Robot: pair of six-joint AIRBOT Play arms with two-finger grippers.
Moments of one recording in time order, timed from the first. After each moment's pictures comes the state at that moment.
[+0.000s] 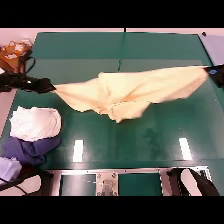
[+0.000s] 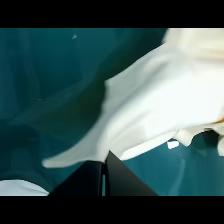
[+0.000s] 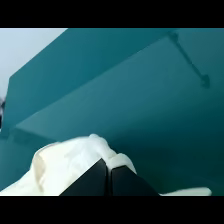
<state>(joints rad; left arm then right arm) 0.21 -1.30 1.18 0.93 -1.15 -1.11 -0.59 -0.78 1.00 -0.64 1.10 1.36</state>
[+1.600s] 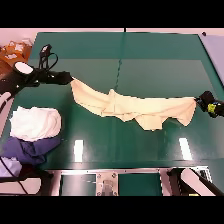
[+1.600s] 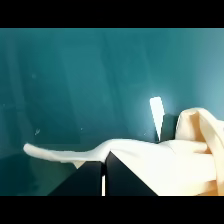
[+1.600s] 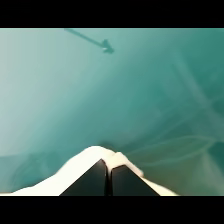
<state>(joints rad) 0.01 -1.48 1.25 0.78 -0.82 -1.05 -0.67 -1.01 0.71 -0.73 0.82 1.26</state>
